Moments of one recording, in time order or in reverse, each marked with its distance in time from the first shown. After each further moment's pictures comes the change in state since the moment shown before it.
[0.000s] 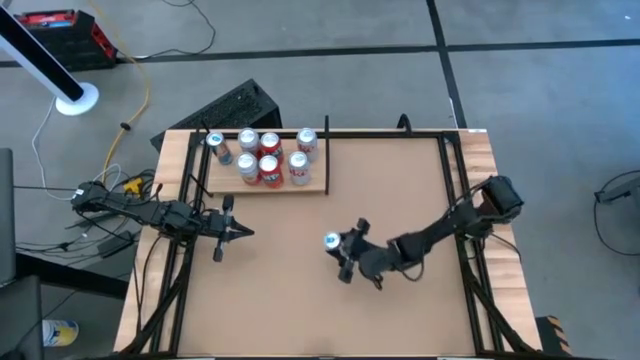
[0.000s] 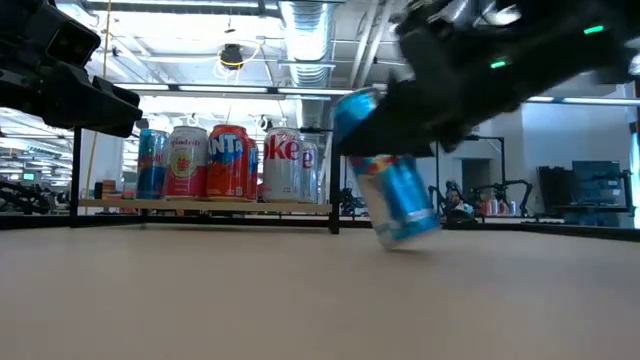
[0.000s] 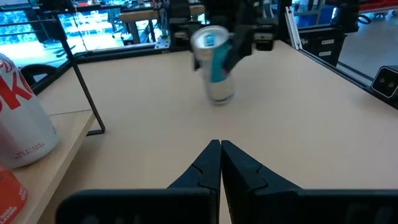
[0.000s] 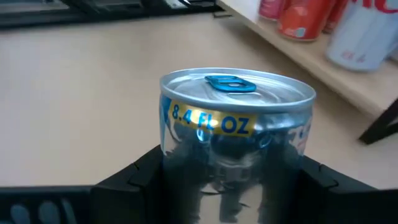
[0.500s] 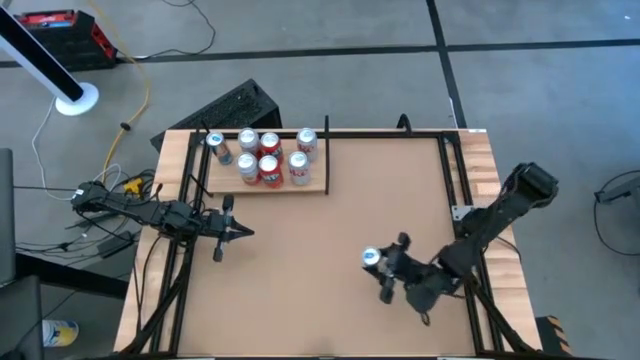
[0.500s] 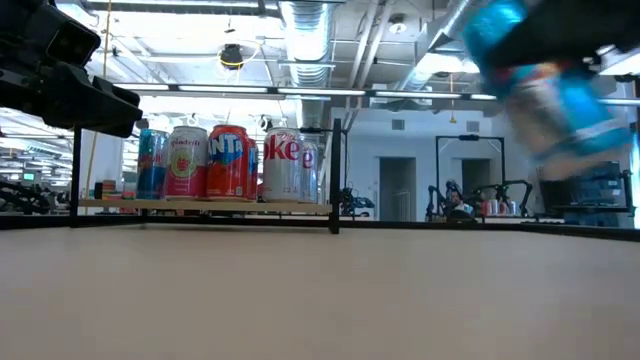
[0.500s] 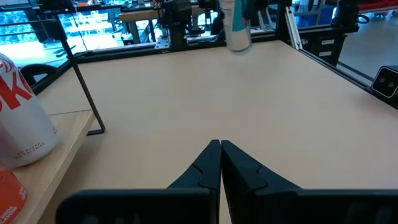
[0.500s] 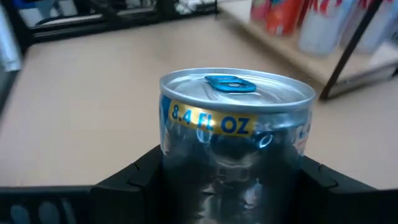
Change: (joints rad) left arm 0.000 0.000 0.000 0.000 0.000 0.000; right arm 0.322 -0.341 -0.011 -0.611 0.227 0.411
